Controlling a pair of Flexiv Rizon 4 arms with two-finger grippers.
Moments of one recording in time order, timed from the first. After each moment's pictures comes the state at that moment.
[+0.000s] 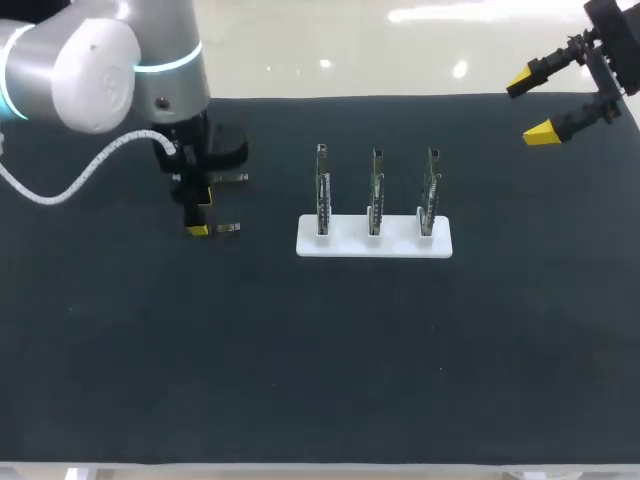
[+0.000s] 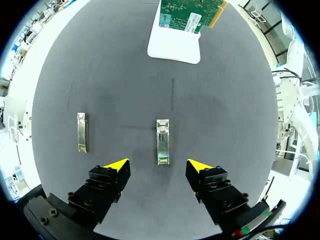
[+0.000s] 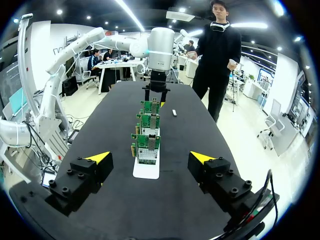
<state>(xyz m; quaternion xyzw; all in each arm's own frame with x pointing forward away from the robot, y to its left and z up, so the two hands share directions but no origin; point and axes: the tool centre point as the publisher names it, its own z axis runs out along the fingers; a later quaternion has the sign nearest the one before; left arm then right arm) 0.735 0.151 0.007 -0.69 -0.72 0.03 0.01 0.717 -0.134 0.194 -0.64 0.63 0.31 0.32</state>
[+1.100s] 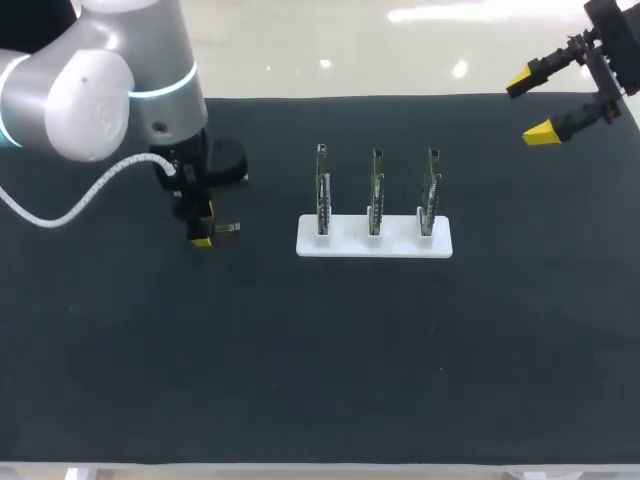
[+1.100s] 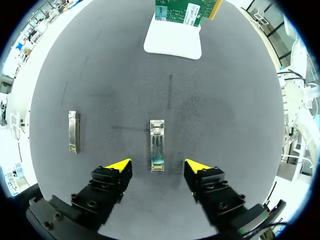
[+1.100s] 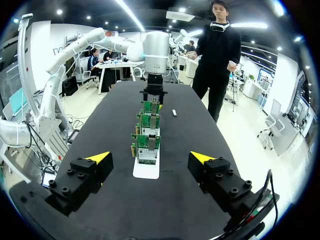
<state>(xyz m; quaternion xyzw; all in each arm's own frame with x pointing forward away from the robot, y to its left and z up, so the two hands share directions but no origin) 0.728 0.148 -0.010 -0.68 -0.73 0.03 -0.01 0.717 -0.134 0.194 -0.64 0.63 0.31 0.32</state>
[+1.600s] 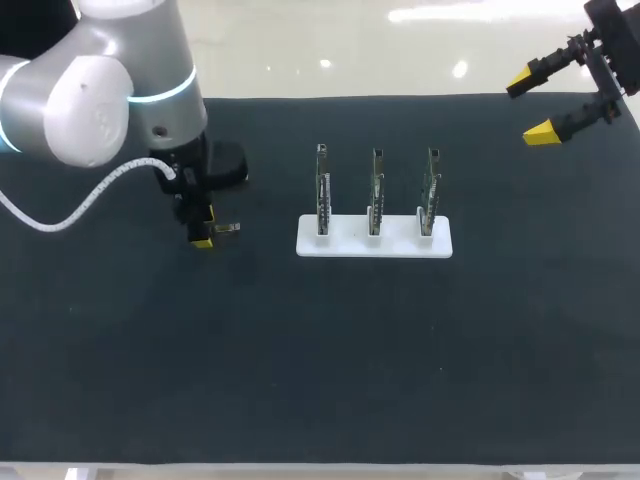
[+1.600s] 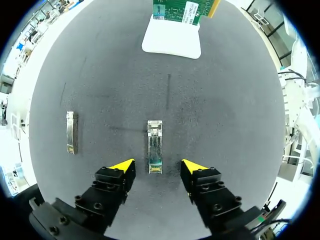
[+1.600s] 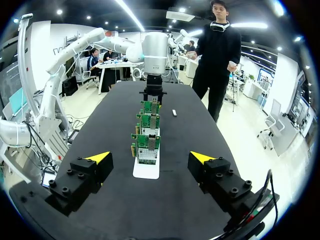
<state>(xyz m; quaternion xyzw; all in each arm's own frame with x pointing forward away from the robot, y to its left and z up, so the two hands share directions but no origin) 0.726 0.147 -0.013 -0.68 -0.73 0.03 -0.01 0.717 -0.134 0.194 -0.64 0.63 0.31 0.32</state>
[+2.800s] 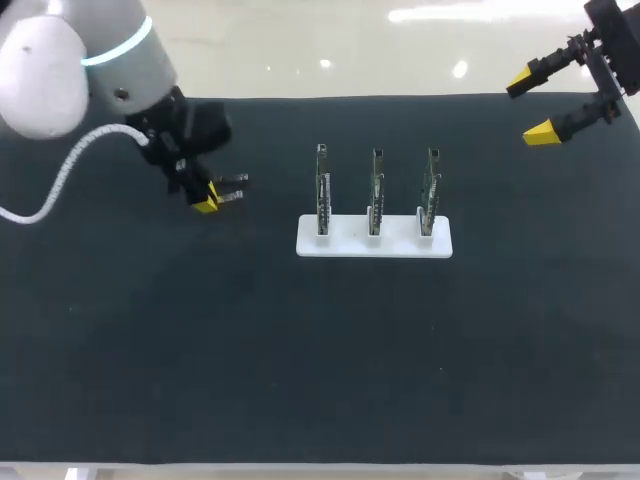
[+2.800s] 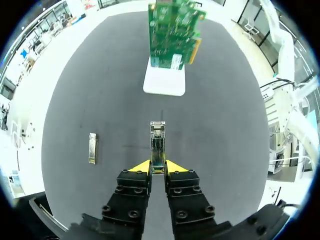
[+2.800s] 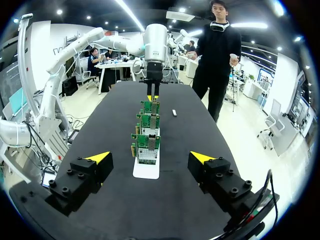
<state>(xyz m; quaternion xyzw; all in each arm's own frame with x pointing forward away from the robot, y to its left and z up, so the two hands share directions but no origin) 0.724 0.130 0.049 -0.69 -0.71 0.11 -0.09 0.717 -0.134 0.194 -0.64 0.63 0.31 0.32</state>
